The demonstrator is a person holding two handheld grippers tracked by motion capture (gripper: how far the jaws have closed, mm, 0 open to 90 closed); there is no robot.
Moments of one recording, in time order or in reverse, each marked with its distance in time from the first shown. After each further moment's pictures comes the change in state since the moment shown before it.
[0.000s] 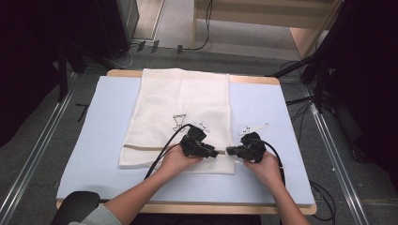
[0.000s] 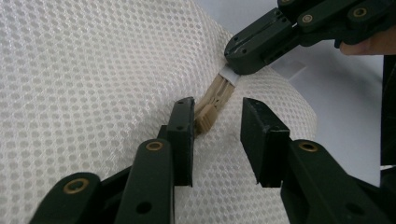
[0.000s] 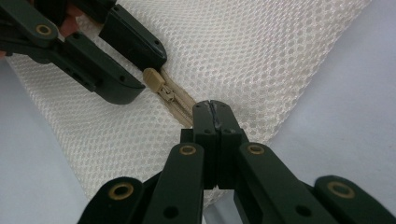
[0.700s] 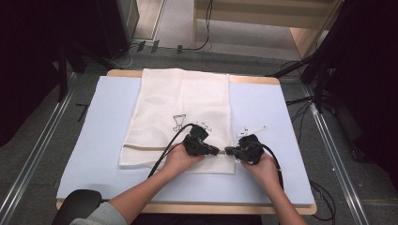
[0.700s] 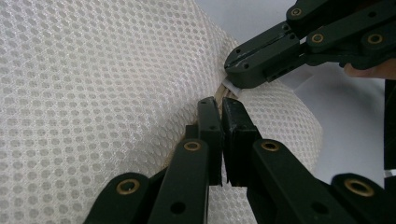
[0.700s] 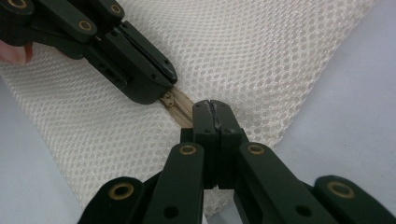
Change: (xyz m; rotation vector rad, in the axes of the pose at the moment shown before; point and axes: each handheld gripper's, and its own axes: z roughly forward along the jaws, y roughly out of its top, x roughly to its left) left arm 0.004 0.004 0.007 0.011 -0.025 -0.035; right arm 0.009 -0.002 0.004 -0.029 -0.056 -0.024
